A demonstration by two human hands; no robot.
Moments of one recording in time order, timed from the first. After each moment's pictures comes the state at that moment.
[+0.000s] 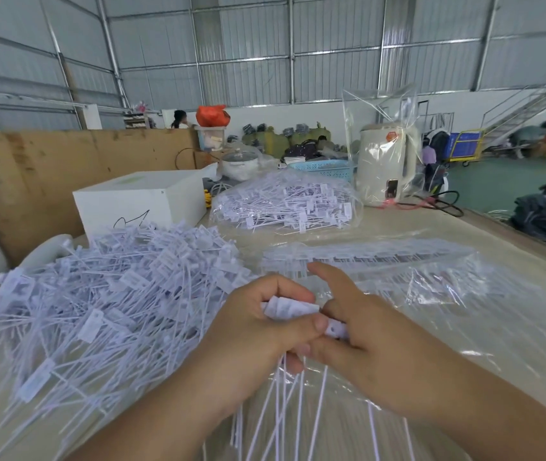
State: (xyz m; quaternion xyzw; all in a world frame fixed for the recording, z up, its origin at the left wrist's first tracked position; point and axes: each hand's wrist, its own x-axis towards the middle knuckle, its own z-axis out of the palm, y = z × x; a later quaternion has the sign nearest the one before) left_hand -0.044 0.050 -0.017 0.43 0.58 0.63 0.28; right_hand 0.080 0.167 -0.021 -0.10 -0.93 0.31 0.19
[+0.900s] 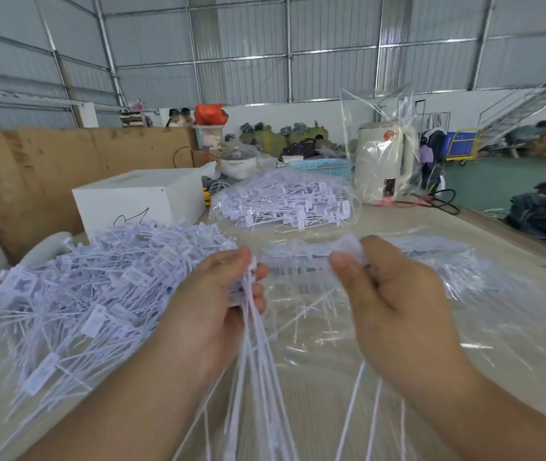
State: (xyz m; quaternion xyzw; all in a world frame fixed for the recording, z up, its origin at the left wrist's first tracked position) left_hand -0.059 0.047 0.001 0.22 0.48 0.80 0.31; right_hand 0.077 0.155 -0.015 -0.16 -0.82 0.26 0.49
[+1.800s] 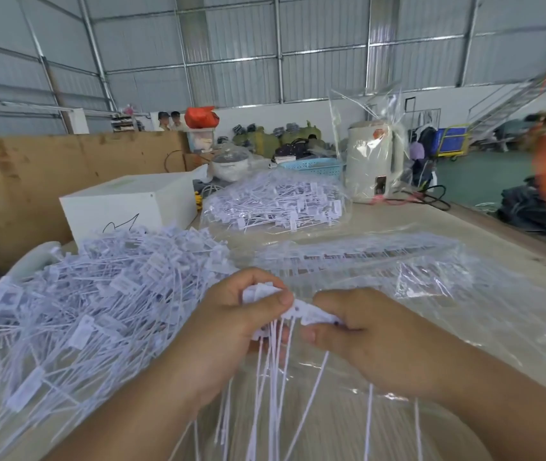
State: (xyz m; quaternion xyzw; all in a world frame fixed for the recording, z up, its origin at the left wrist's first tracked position) left_hand -0.053 0.051 -0.013 0.39 0.59 0.65 0.28; right_hand 0.087 0.175 -0.013 -0.14 -0.93 0.32 0.16
